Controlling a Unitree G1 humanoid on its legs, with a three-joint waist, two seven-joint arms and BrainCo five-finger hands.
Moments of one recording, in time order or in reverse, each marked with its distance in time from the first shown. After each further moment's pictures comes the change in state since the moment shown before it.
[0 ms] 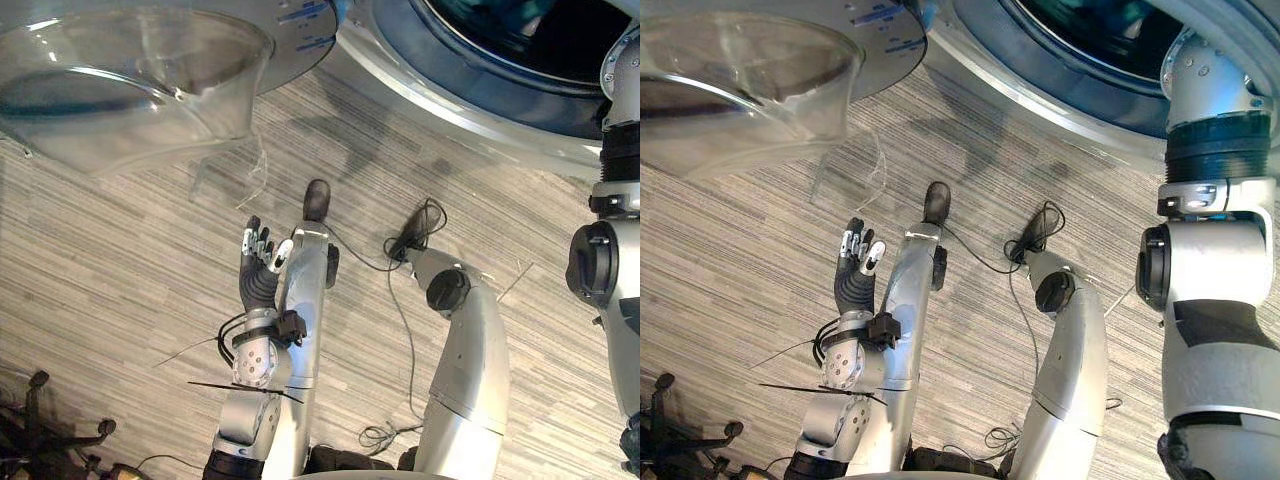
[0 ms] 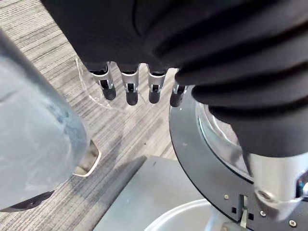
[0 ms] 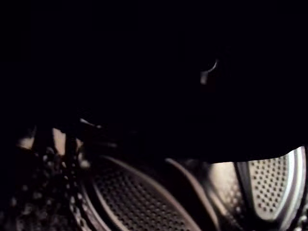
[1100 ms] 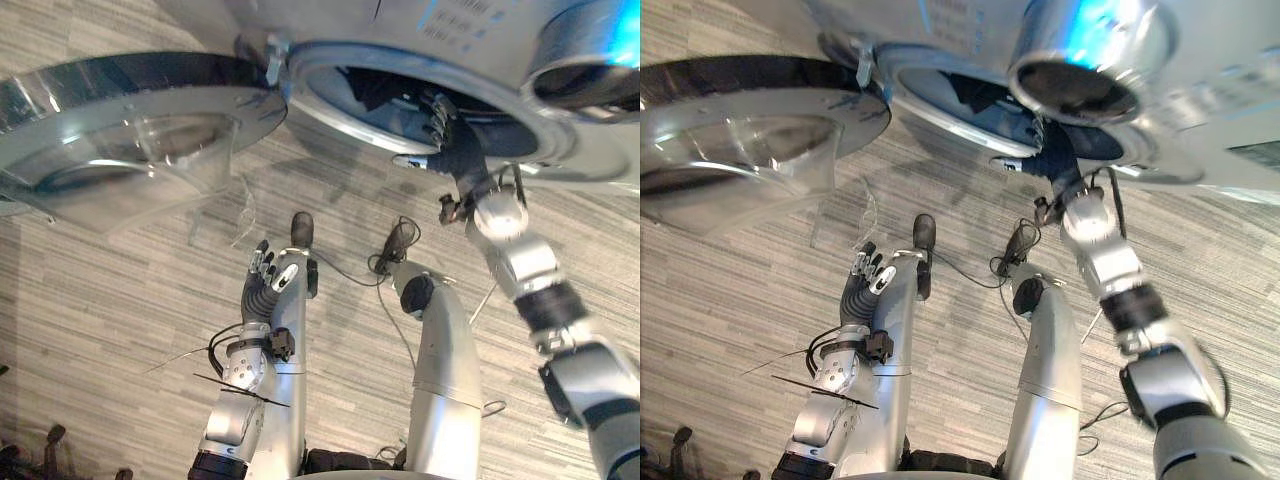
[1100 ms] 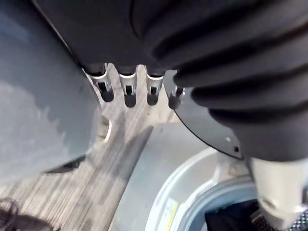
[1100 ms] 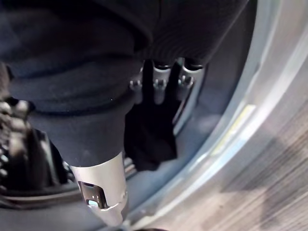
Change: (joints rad) left arm 0.008 0.083 0.046 0.203 0.020 0.007 -0.128; right arm 0.879 0.121 0.193 -0.405 -0.615 0.339 0.461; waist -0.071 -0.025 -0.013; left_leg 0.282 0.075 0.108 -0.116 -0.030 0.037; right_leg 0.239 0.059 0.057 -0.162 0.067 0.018
